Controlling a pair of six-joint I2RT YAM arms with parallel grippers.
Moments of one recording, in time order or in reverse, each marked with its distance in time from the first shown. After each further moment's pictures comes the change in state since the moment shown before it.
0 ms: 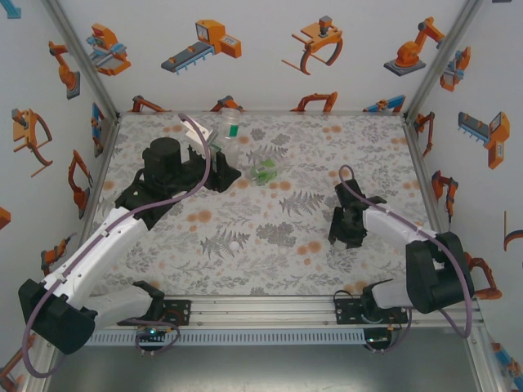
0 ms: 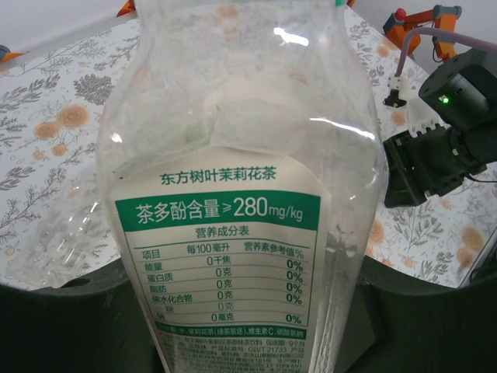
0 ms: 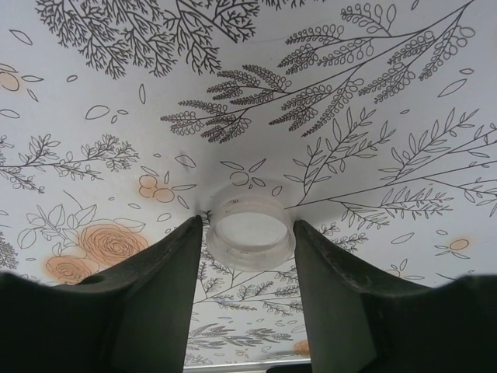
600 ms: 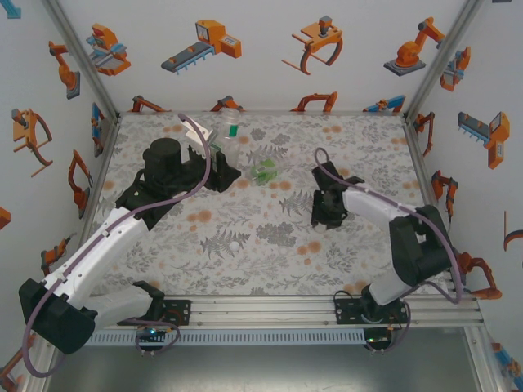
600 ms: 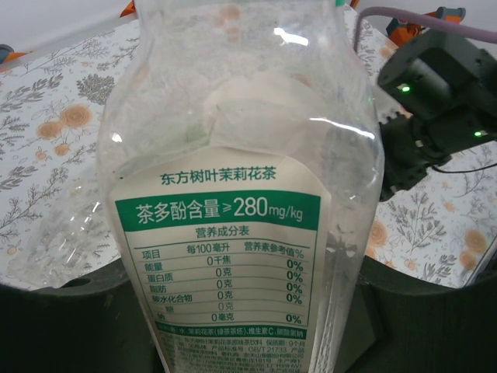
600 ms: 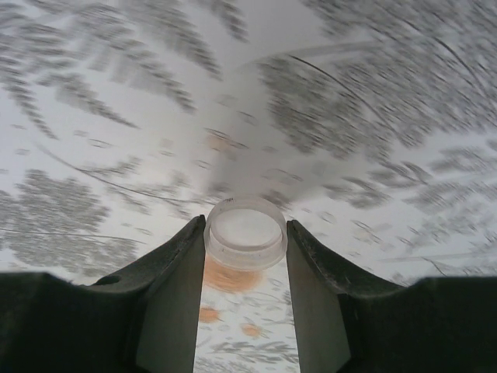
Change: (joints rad) left arm 0.000 0.000 -0.008 0.010 -0.011 -0.003; right arm 0.155 0.229 0.275 0.014 -0.013 -0.004
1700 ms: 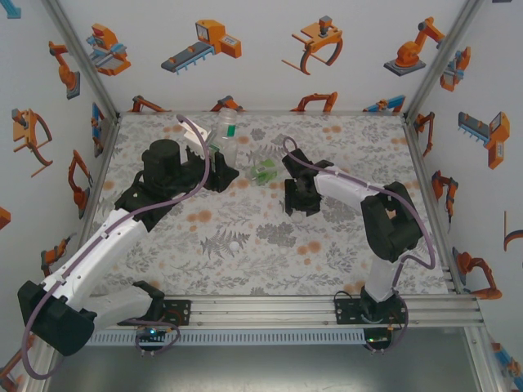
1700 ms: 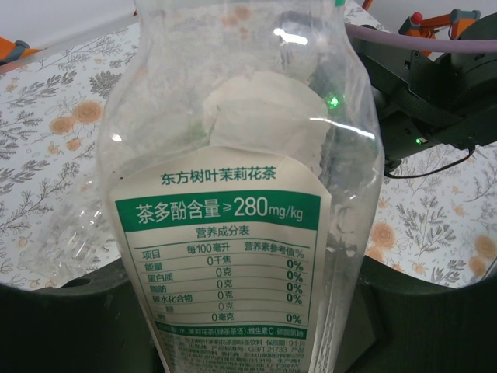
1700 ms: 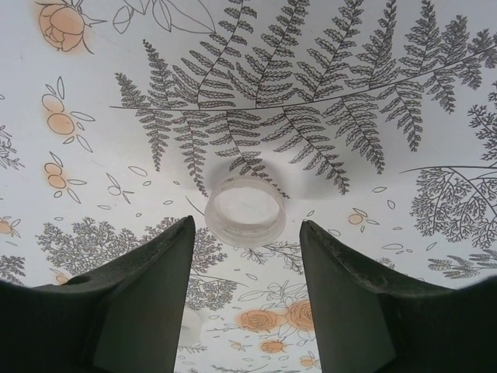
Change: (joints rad) left arm 0.000 -0.013 -0.010 -0.002 -0.030 0.000; right arm 0.115 0.232 0.278 -0.054 0.013 -0.015
